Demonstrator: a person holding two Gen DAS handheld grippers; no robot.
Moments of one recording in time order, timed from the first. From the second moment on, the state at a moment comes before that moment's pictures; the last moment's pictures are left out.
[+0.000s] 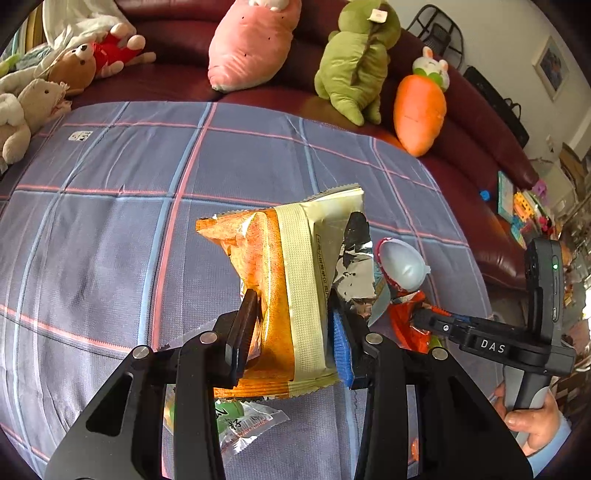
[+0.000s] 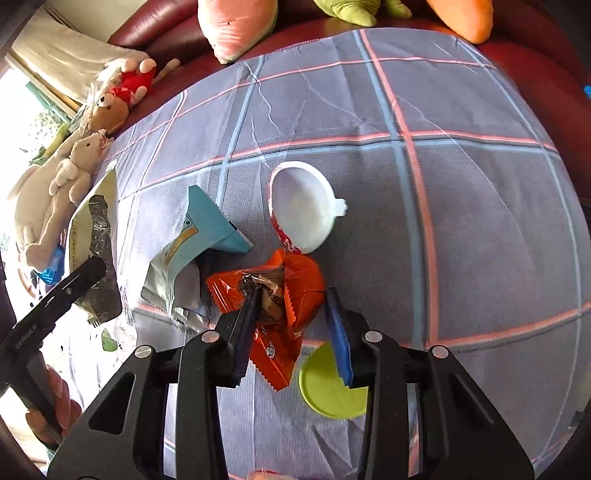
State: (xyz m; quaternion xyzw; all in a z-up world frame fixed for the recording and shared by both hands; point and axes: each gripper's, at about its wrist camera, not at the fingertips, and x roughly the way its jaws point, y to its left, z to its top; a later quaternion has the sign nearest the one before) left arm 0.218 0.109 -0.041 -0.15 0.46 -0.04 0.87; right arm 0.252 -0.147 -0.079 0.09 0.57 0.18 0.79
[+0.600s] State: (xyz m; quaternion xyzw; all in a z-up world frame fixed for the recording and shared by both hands) left arm 0.204 -0.045 -0.019 -0.06 0.47 -0.14 0.87; right arm 0.189 -0.296 -0.025 0.17 0.51 0.13 0.83
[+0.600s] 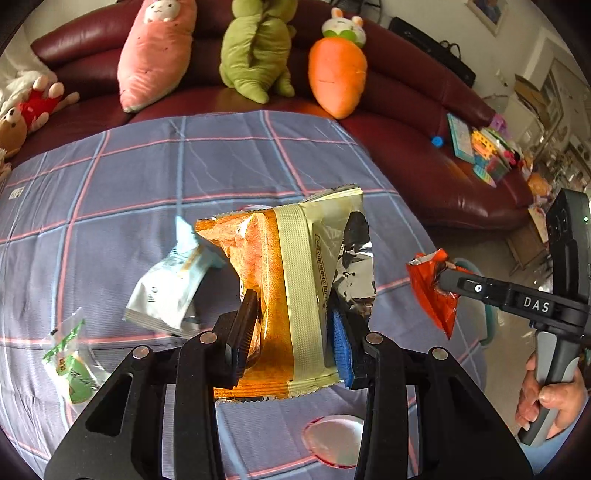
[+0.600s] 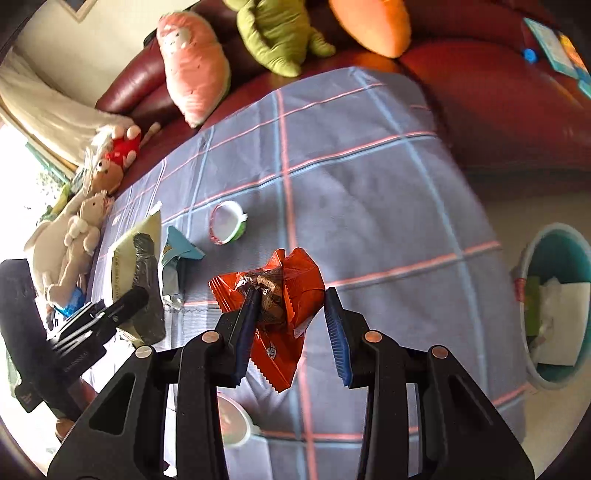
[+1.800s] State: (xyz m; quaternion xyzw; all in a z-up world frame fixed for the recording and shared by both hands) left arm 0.212 -0.430 -0.088 0.11 0.53 -0.34 0.77; right arm 0.053 -0.644 -0.058 0.35 0.43 -0.10 0.83
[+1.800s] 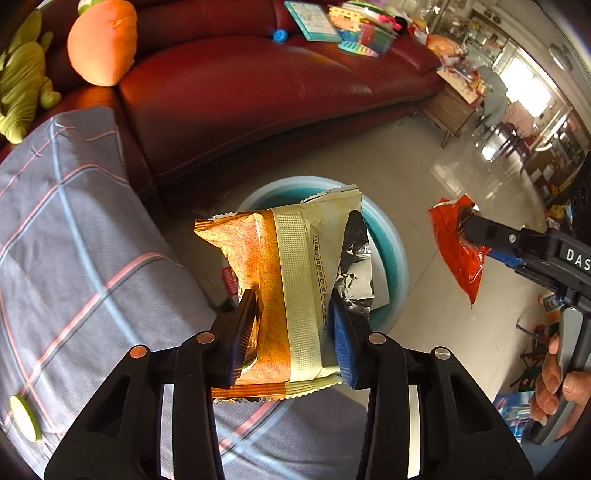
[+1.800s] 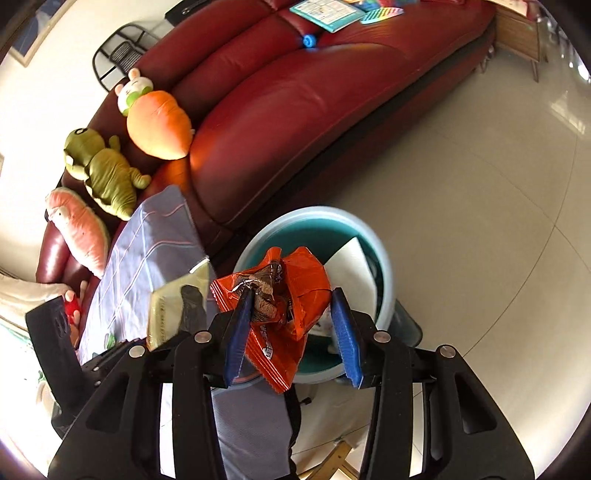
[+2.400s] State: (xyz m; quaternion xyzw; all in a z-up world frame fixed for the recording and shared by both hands) left arm 0.215 -0.448 -0.101 0.11 0.52 -0.34 0.77; right arm 0.068 -0.651 -0.070 0.36 0.43 -0.11 0.82
